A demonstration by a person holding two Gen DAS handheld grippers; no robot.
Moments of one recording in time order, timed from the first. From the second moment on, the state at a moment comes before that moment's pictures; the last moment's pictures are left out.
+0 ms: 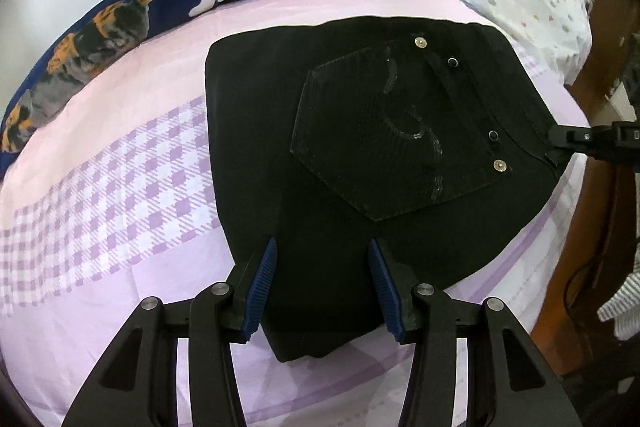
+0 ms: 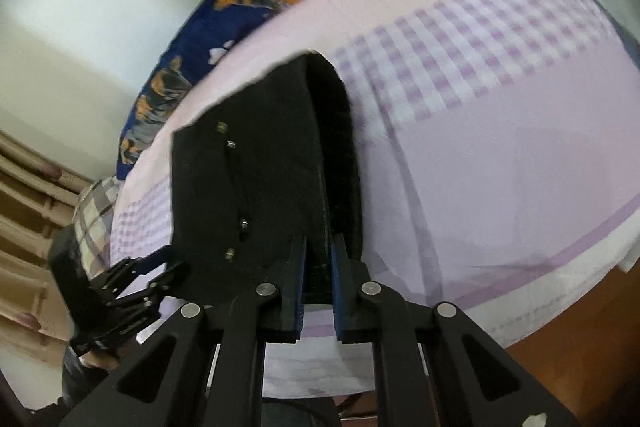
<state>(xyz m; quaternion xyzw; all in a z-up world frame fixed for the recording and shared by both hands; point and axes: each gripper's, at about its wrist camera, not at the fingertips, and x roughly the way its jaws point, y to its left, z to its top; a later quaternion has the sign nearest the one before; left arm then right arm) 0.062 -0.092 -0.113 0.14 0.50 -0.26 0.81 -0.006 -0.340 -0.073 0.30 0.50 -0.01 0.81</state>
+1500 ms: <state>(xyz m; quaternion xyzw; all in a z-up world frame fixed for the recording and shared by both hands) 0.062 -0.086 -0.121 0.11 0.50 -0.26 0.82 0.085 -0.329 -0.061 0.23 0.49 -0.05 0.84</state>
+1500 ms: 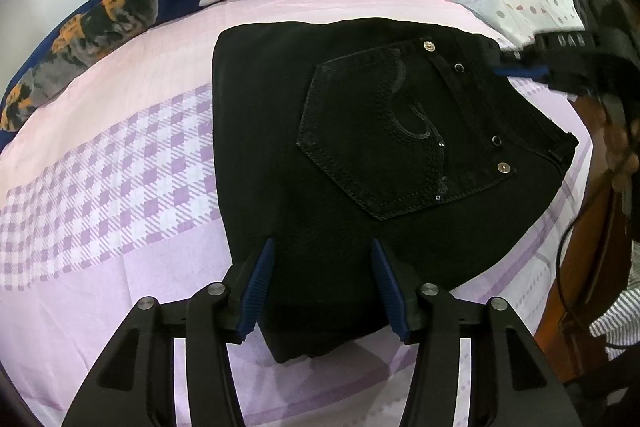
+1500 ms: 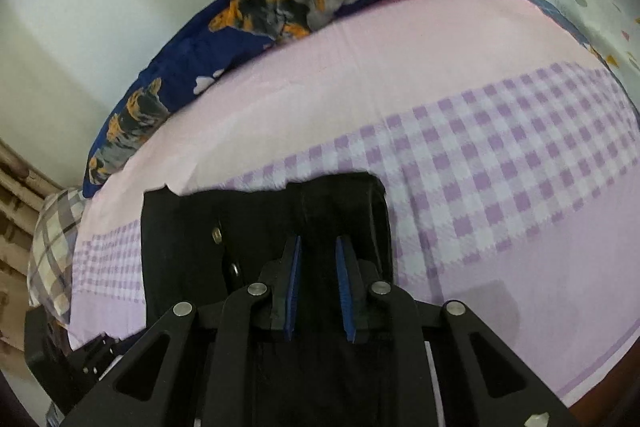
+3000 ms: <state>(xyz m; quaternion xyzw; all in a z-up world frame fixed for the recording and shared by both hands) 0.118 -0.014 -0.129 -0.10 0.57 -0.26 0.77 0.030 -0.358 -0.077 0.31 0.52 0.04 0.80</state>
